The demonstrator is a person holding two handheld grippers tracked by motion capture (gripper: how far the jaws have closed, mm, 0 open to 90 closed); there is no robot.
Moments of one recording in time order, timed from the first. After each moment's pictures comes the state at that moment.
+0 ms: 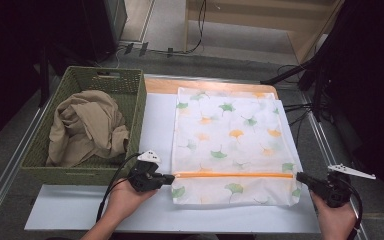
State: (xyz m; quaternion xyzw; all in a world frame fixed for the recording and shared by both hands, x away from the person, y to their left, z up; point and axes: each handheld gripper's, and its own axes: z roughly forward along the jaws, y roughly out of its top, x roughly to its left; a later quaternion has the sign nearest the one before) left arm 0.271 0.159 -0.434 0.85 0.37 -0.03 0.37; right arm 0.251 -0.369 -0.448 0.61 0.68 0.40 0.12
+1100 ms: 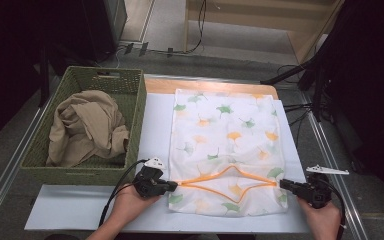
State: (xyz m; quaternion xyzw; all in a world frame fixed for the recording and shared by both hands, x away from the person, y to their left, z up) left arm 0.272 0.147 -0.465 0.86 0.37 -0.05 0.36; right arm 0.261 -0.341 -0.474 0.57 0.73 0.37 0.04
